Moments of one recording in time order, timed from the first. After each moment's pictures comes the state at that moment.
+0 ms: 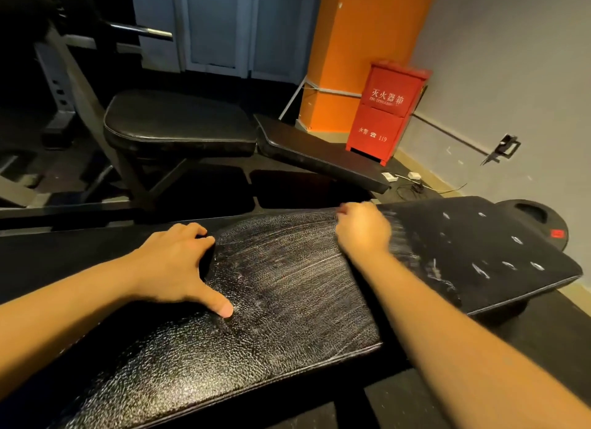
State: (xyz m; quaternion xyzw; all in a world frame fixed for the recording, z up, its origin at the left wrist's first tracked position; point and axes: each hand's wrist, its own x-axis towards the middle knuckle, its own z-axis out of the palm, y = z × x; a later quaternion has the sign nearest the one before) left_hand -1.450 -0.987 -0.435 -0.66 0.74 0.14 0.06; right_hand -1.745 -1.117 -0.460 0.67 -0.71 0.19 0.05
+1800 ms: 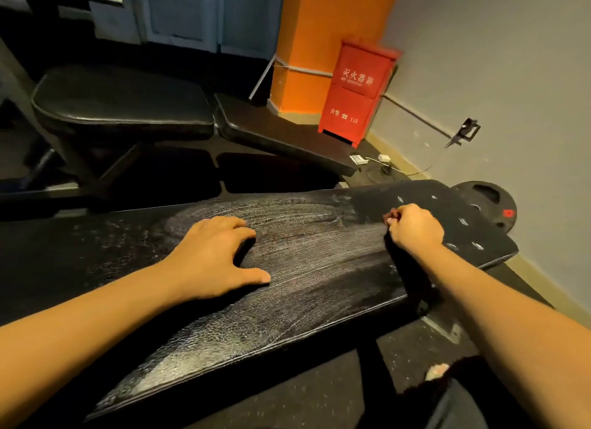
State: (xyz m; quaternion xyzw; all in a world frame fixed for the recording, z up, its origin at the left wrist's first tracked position) left_hand -1.568 -1.014 -0.445 -0.58 0.81 0.09 -0.07; right_hand -1.933 -1.126 -0.444 0.62 -0.78 0.10 0.02
